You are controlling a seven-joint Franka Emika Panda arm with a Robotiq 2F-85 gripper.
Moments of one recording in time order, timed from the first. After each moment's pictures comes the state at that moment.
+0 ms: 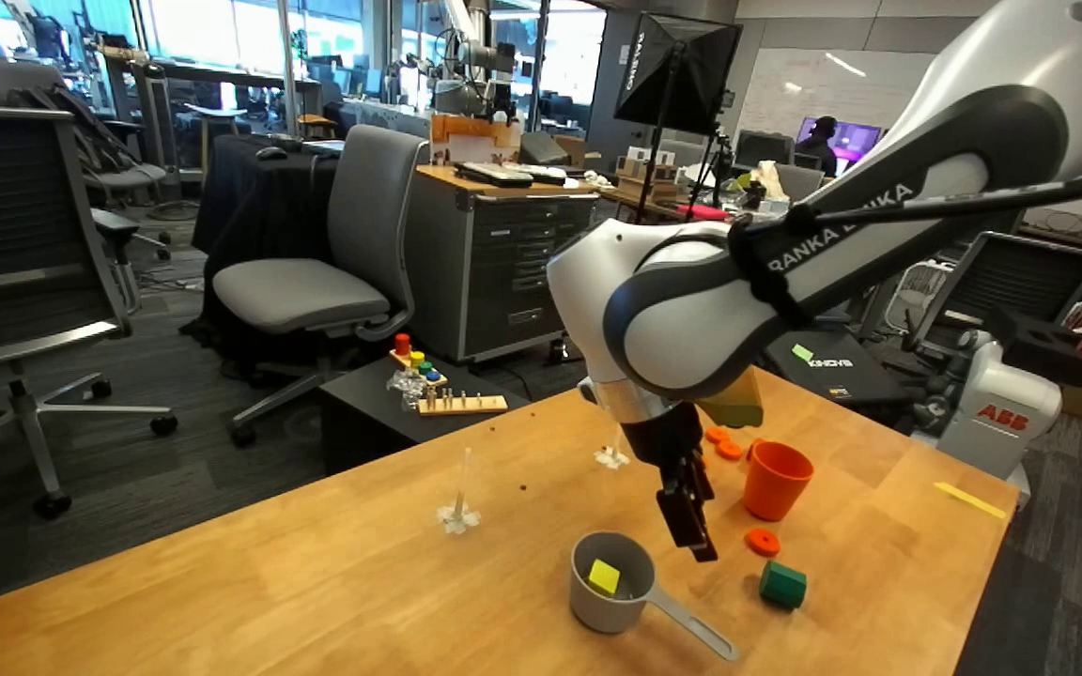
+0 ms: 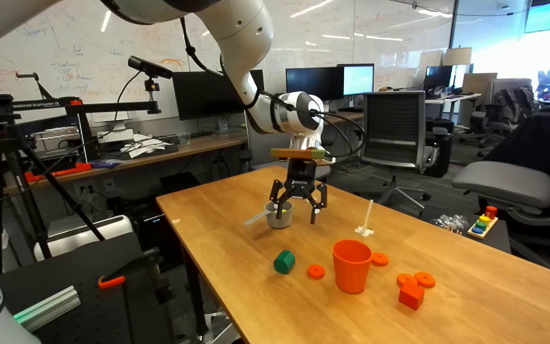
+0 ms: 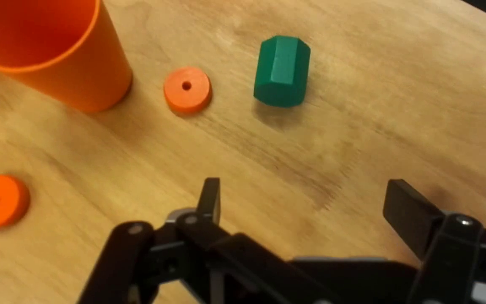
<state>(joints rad) 0.25 0.94 0.06 -1.44 -0.27 1.81 -0.18</state>
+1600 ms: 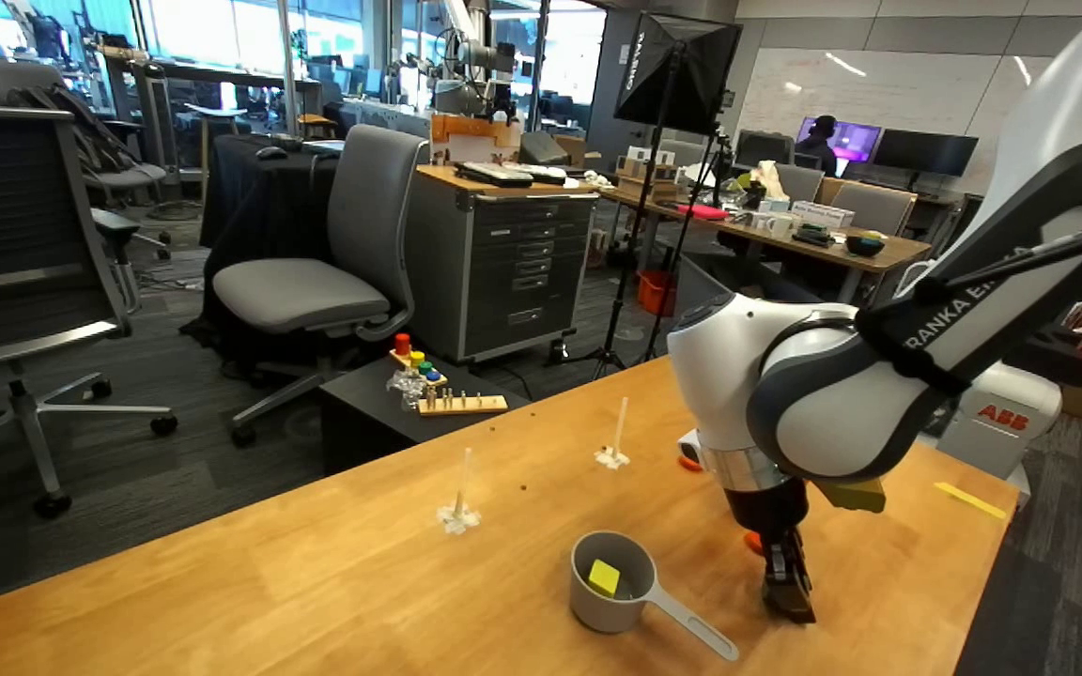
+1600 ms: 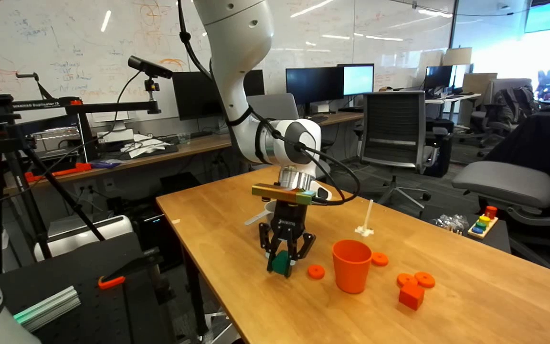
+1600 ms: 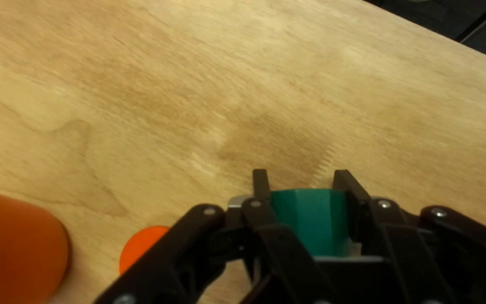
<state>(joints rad) 0.16 0.80 0.05 -1.91 -0.27 2.15 -0.12</state>
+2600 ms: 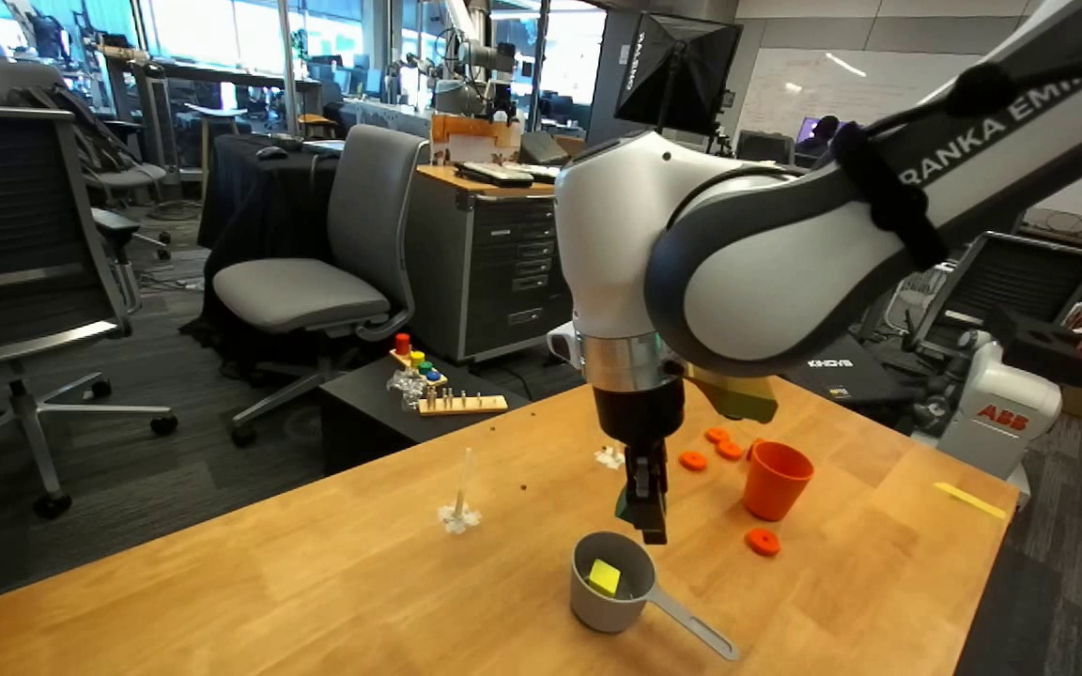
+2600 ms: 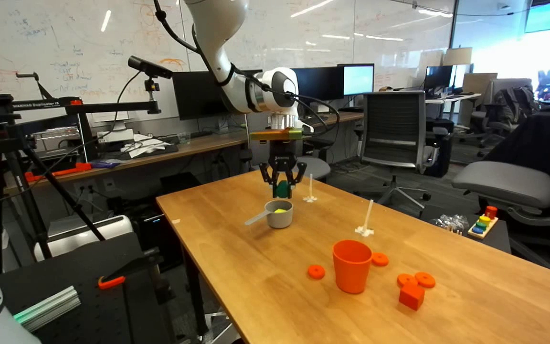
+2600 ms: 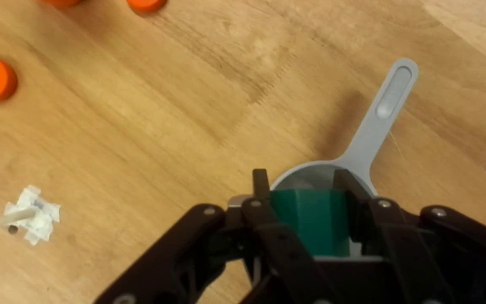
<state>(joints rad) 0.28 0.76 0.13 -1.63 -0.29 2.07 -0.13</state>
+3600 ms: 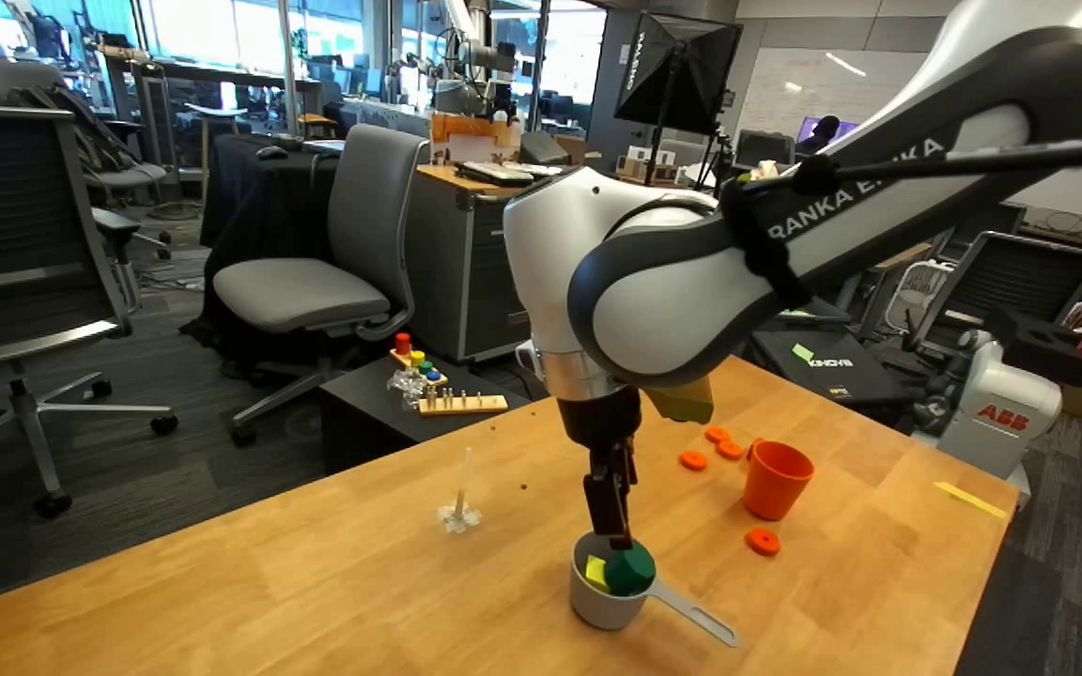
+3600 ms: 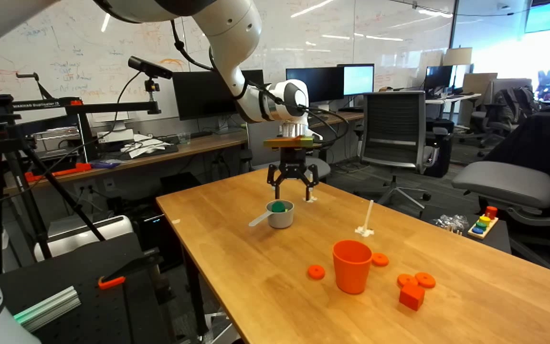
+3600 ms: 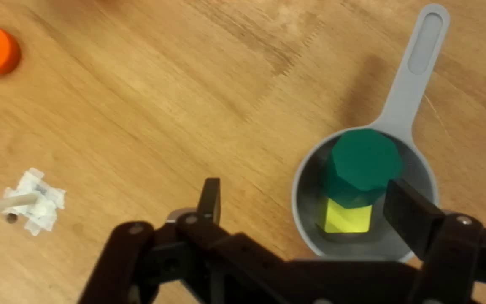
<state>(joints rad) 0.30 0.94 0.11 -1.37 -0.29 1.94 -0.15</state>
